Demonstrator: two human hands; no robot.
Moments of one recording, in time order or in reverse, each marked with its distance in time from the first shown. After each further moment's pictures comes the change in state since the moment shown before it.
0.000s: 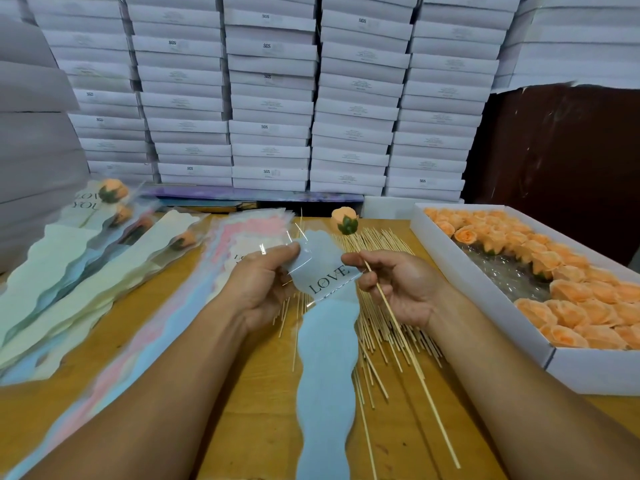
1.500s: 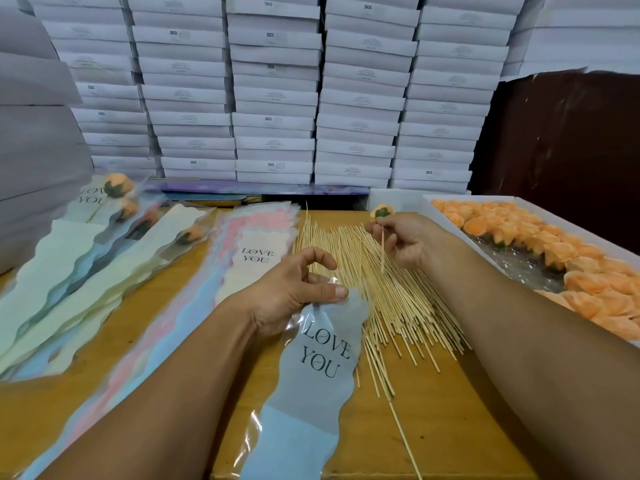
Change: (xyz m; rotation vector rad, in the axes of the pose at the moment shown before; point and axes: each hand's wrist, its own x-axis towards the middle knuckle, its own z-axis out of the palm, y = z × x) left_hand -0.017 -0.001 -0.004 0.359 -0.487 -0.069; right_hand 0.060 -0.045 -0.006 -0.048 0.347 0.006
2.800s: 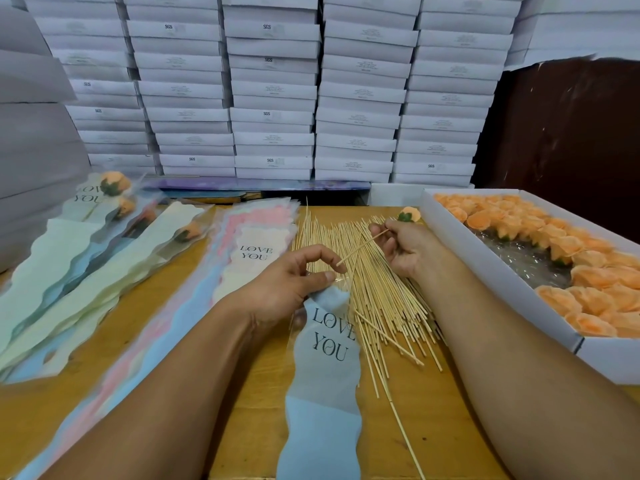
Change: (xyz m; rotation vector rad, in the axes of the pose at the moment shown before) left_hand 0.006 -0.006 -0.008 0.315 0.091 0.048; right_hand 0.014 0.025 -0.009 0.213 0.096 -0.096
